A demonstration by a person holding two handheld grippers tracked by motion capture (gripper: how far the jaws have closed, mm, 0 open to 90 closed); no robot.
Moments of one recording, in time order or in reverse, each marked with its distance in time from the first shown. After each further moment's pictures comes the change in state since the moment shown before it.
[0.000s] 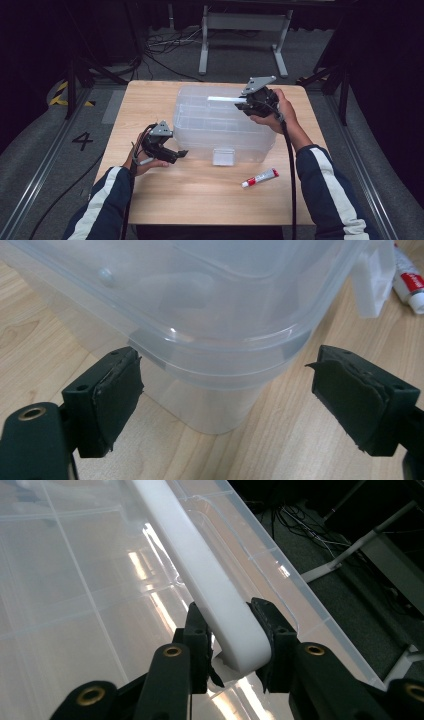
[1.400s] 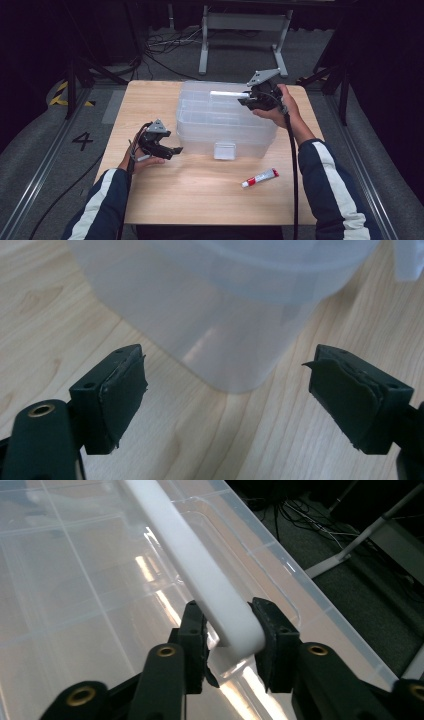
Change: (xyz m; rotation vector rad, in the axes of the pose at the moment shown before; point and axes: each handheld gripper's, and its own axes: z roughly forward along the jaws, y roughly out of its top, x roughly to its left) left arm 0.026 -0.013 0.012 0.012 0.023 -0.048; right arm -0.022 -0.003 0.005 -0.003 0.028 0.074
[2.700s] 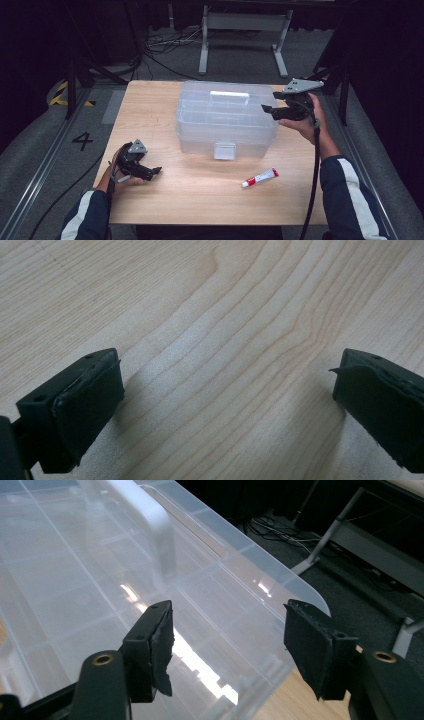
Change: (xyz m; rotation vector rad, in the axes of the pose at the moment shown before) left arm -0.005 -0.079 -0.035 0.142 0.135 -0.076; right arm -0.017 -0.062 -0.051 -0.121 -0.094 0.126
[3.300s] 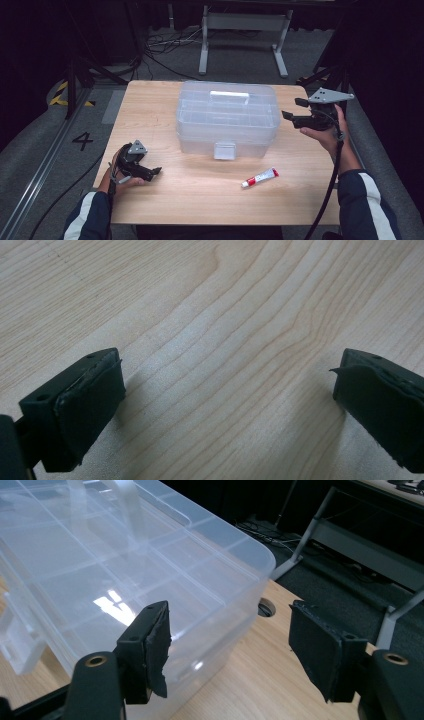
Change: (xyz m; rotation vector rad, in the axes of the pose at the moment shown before) left arm -0.002 -0.001 -0.001 0.000 0.016 -0.006; right arm -0.016 -0.040 -0.045 -0.052 -0.054 0.066
